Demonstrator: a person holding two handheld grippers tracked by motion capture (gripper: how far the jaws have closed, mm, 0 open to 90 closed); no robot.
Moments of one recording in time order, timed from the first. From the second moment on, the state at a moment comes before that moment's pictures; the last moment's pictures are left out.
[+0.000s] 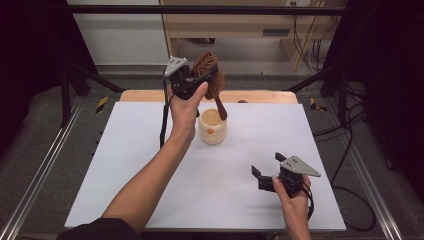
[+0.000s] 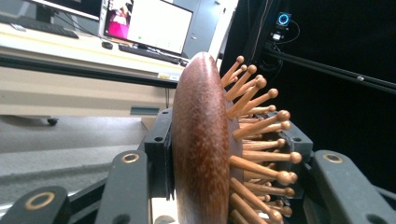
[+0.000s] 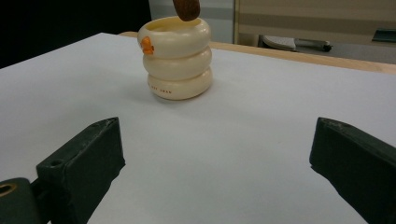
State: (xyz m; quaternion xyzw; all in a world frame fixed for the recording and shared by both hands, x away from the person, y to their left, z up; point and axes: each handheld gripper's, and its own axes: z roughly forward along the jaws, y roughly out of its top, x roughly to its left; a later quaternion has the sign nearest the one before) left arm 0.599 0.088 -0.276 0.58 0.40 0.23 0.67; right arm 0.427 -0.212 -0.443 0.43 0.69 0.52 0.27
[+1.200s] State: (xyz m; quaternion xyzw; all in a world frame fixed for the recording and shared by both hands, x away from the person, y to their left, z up) left arm 0.605 0.101 -0.276 0.58 0.40 0.27 0.65; right arm 0.428 -0.213 -0.444 0.43 0.69 0.52 0.26
